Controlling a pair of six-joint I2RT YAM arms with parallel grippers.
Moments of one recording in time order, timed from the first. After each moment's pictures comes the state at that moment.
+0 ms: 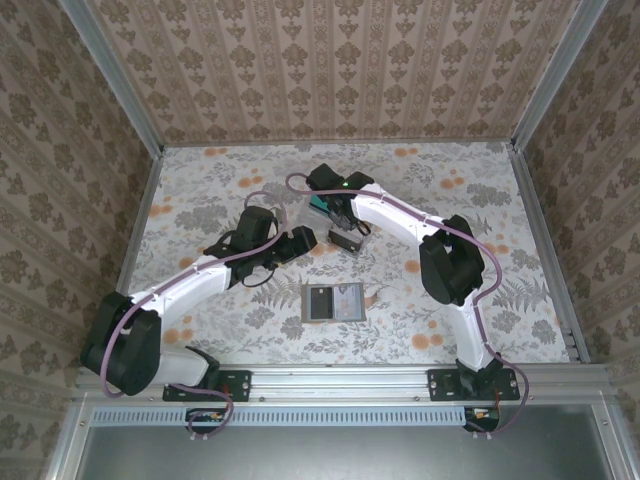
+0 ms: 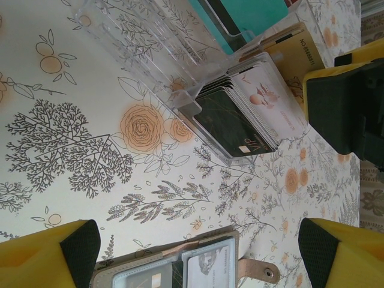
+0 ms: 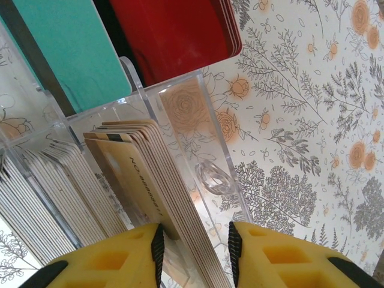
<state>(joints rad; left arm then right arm) -0.56 1.34 0.76 -0.16 0.28 -0.85 0.65 2.13 1.85 -1.00 0.55 -0.06</state>
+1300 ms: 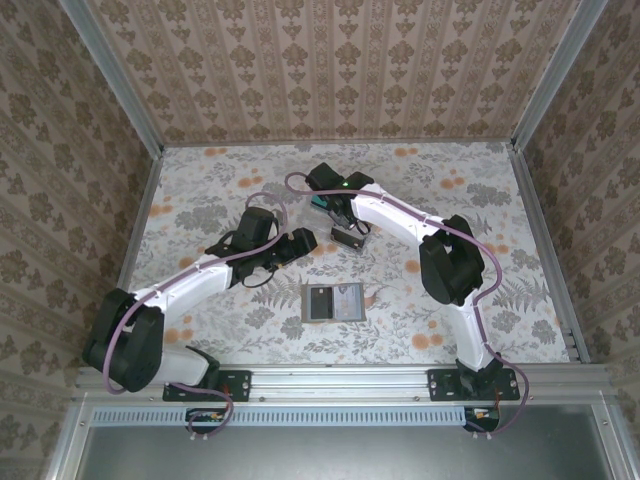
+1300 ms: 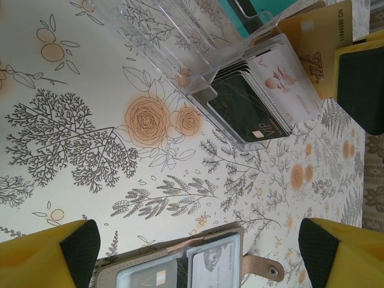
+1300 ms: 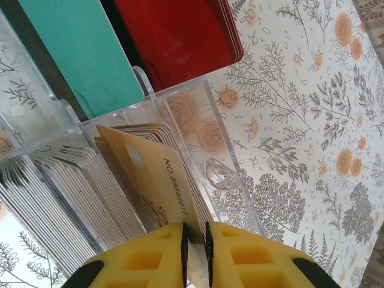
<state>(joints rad) -0.56 1.36 0.75 -0.16 0.30 -0.85 0.65 2.13 1.85 -0.97 0.58 -0.08</state>
